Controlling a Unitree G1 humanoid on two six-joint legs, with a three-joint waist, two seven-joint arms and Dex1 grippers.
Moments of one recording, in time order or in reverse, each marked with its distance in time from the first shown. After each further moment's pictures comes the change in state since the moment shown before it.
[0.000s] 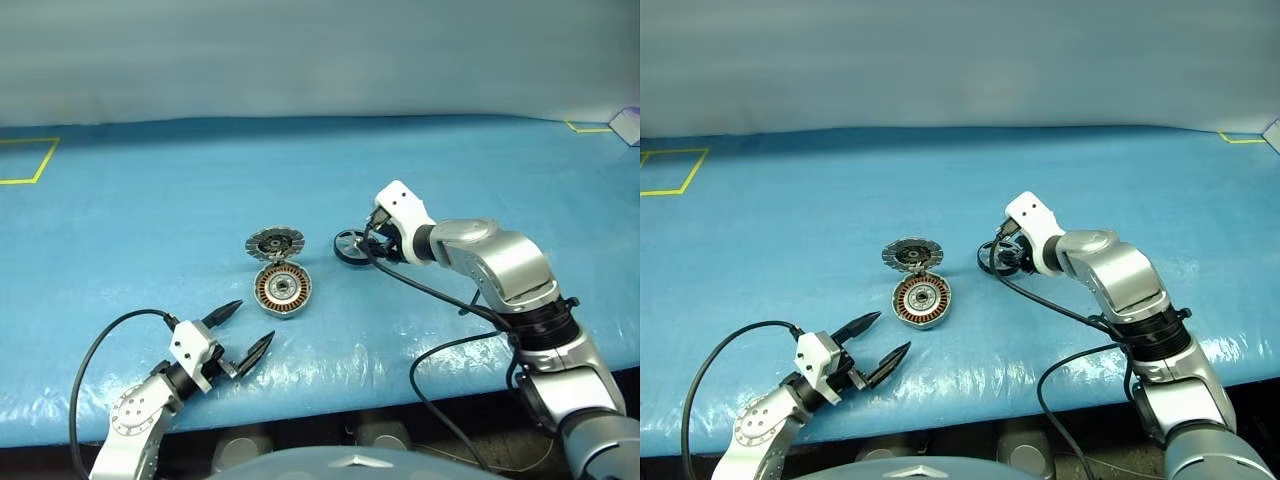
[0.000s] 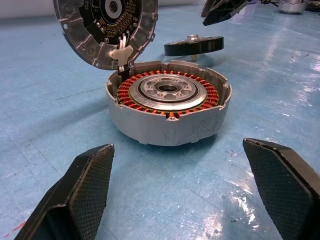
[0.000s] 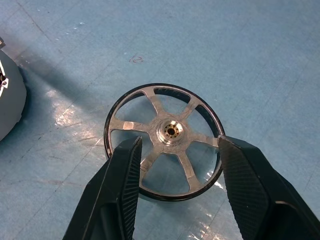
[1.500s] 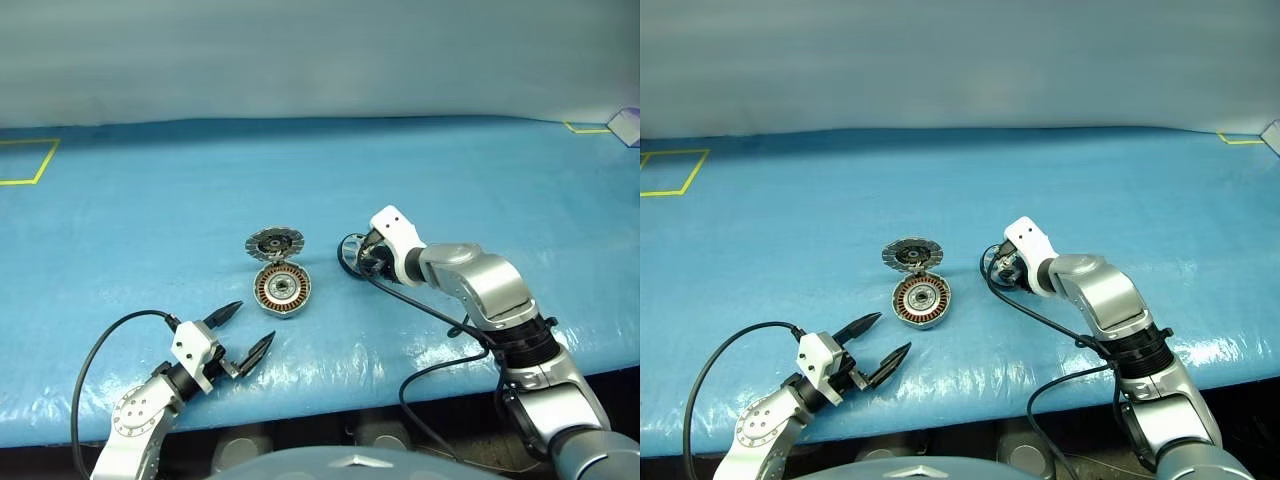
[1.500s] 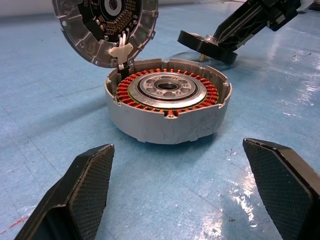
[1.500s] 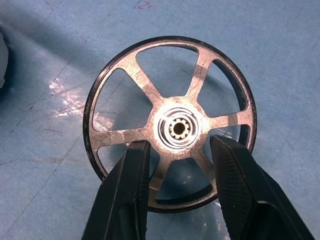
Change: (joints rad) left arm 0.000 0.000 -0.010 0.000 0.005 0.000 0.019; right arm 0.114 0.070 0.003 0.015 -0.047 -0.007 -0.034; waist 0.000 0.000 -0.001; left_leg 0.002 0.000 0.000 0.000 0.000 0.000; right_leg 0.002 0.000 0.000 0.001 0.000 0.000
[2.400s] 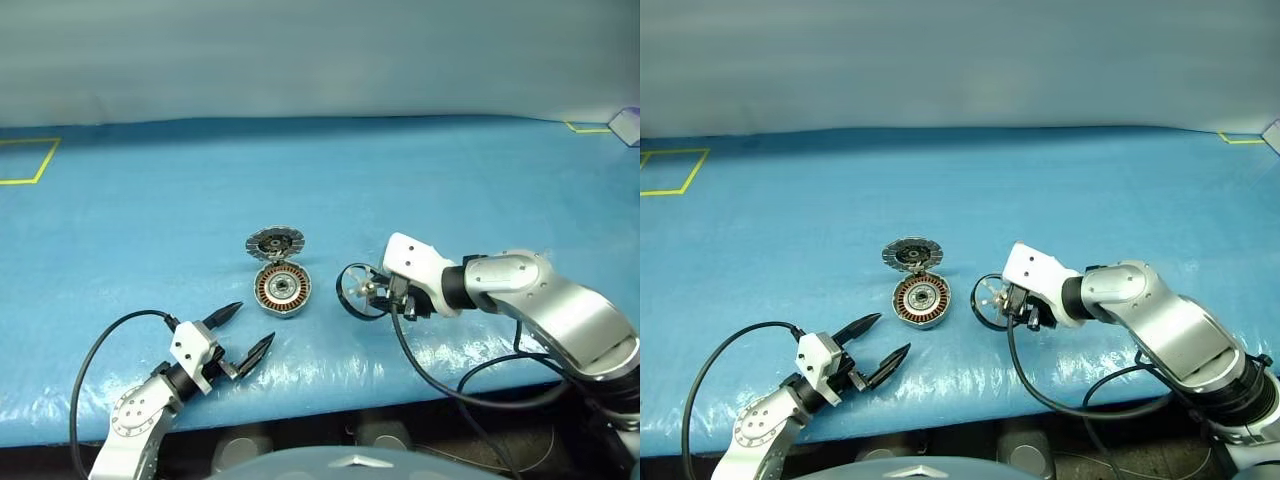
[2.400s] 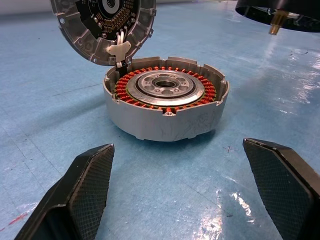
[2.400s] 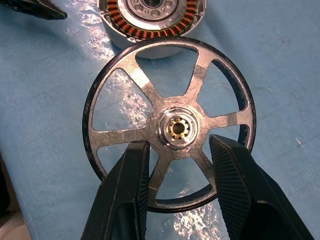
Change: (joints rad) left arm 0.001 0.009 0.000 0.000 -0.010 0.001 -0.010; right arm 0.084 -0.378 0.041 -0.517 0.167 -0.037 0.291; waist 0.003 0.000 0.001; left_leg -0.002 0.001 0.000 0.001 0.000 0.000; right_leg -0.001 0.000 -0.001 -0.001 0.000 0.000
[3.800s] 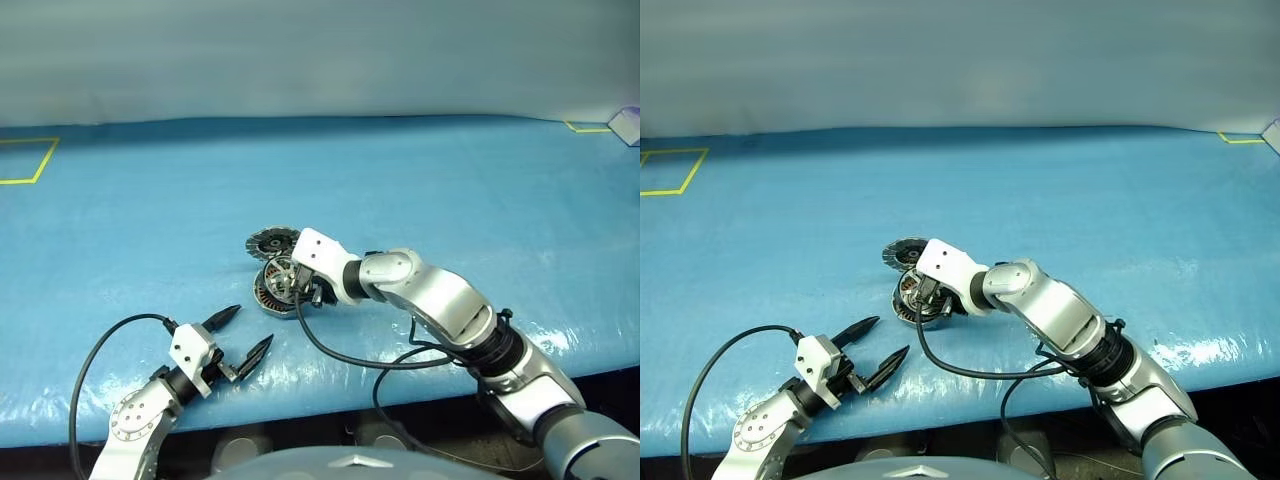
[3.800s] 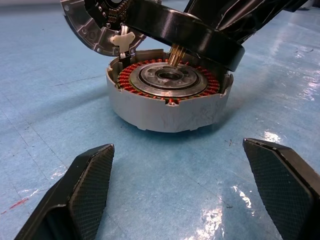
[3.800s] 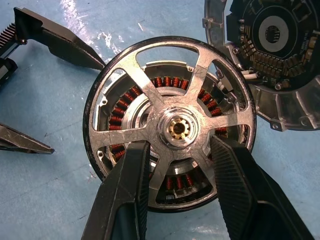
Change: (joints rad) left arm 0.018 -0.004 0.001 -0.006 0.002 0.010 0.019; right arm -0.206 0.447 0.295 0.316 -0.139 -0.028 -0.230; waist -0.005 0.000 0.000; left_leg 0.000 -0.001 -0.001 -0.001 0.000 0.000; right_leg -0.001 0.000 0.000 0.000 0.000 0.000
